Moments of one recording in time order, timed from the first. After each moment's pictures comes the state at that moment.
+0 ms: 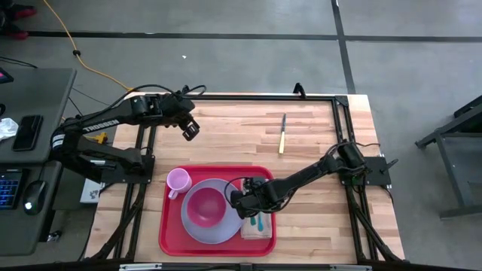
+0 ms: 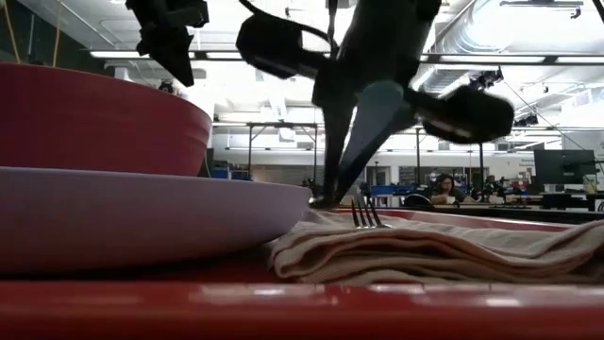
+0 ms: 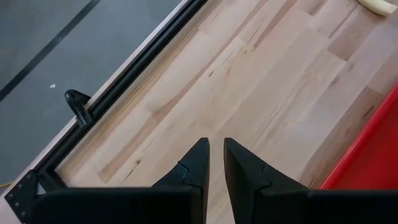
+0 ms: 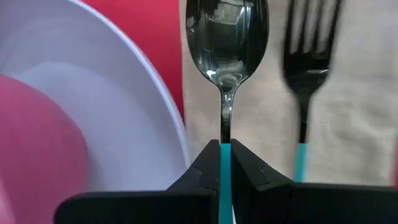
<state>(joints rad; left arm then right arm) 0.31 1.13 1.20 -1.04 -0.35 -0.25 0.38 2.09 1.59 -0.74 0.23 1.93</state>
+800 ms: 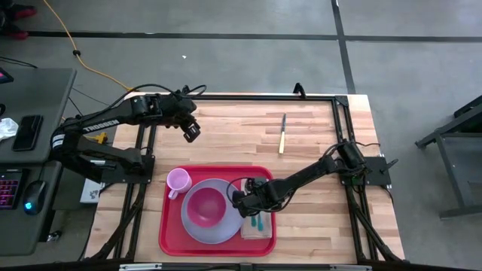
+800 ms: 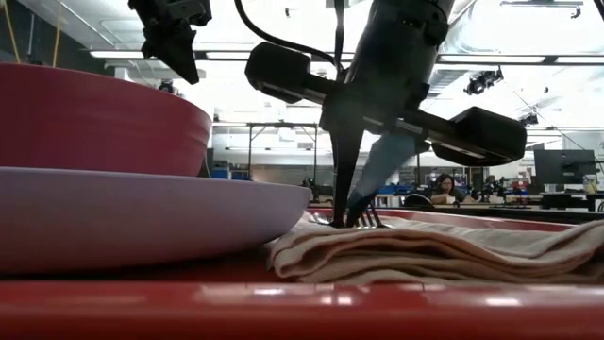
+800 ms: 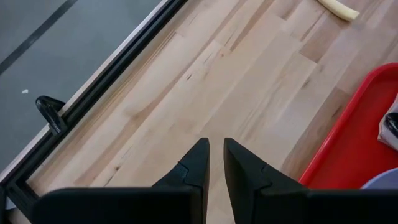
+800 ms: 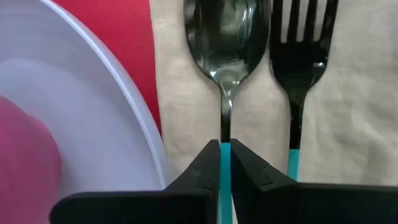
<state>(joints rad) 0.31 1.13 1.20 -1.01 -0.27 -0.24 0.37 2.09 1.50 -0.65 0.18 1.94</state>
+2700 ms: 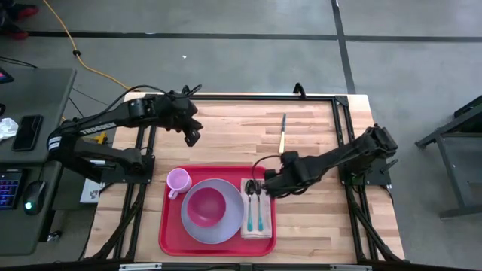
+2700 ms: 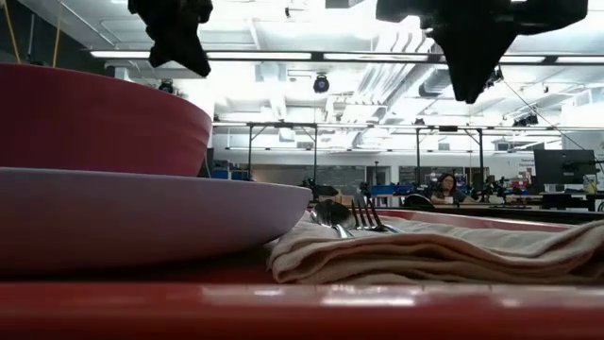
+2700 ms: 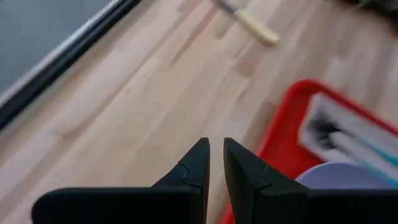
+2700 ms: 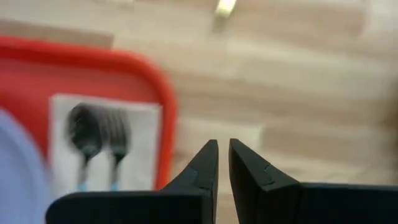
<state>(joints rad) 0.31 1.08 1.13 -0.87 -0.06 -0.27 0.35 1.74 1.51 -1.37 0.31 1.83</state>
